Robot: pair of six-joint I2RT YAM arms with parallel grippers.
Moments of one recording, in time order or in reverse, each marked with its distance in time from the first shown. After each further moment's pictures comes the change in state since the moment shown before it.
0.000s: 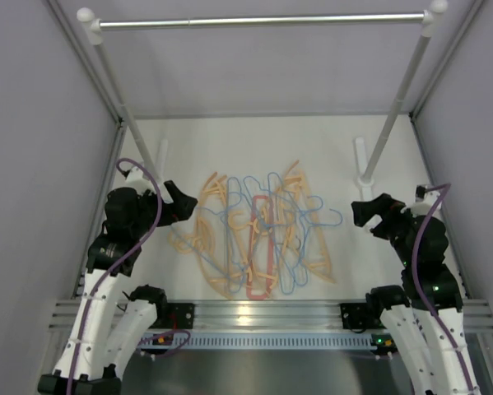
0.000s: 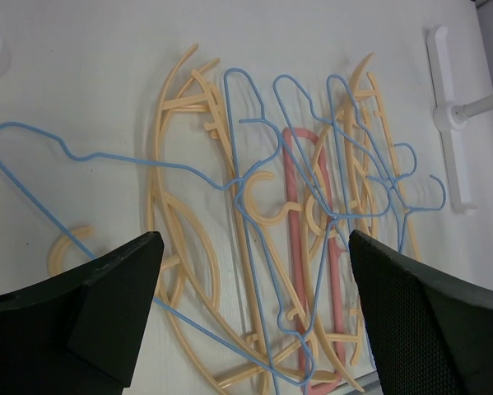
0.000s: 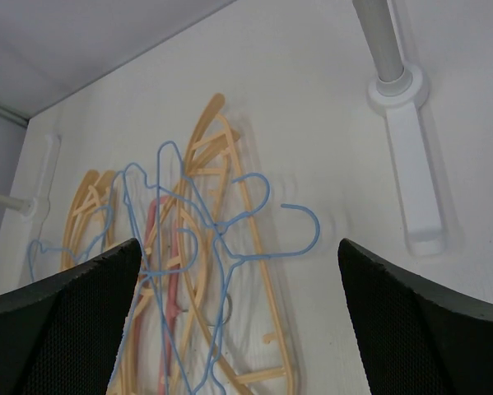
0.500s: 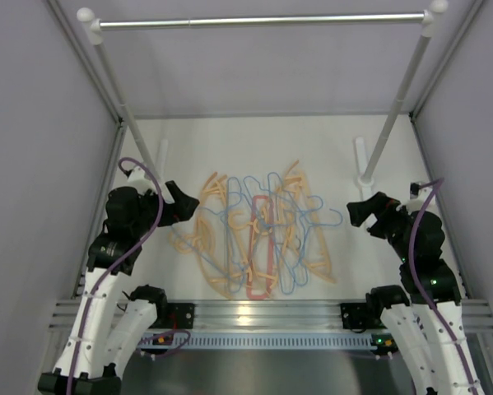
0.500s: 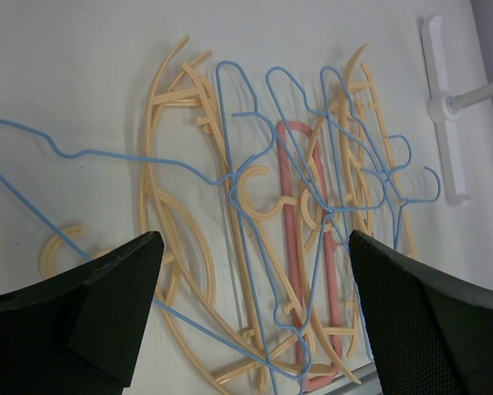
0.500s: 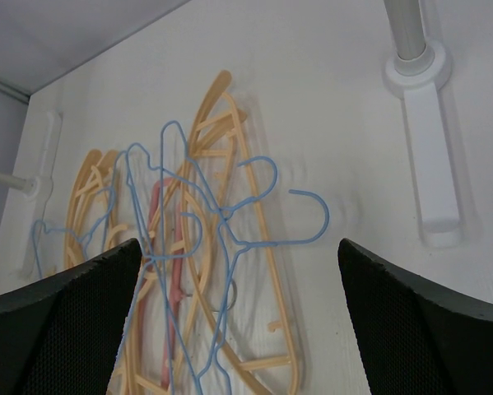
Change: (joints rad) left arm 0.000 0.008 -0.001 0.000 0.026 0.001; right arm 0.000 0.047 0.000 -0.001 -0.051 0.001
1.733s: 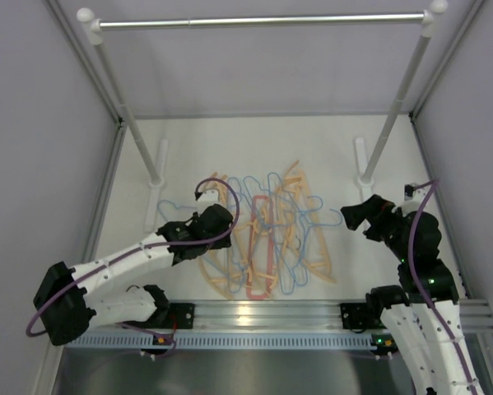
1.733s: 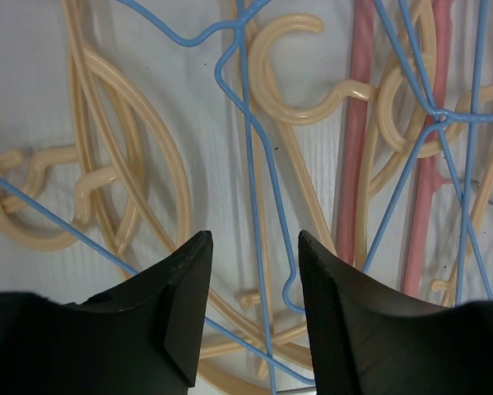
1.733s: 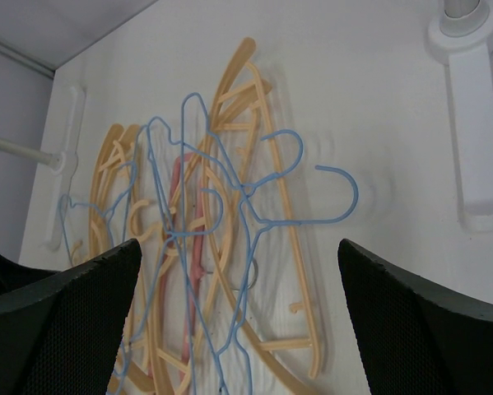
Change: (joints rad) left arm -0.745 0.431 -0.056 -0.020 -0.659 -0.346; right arm 0.000 -0.002 -0.026 -0.005 -0.089 0.045
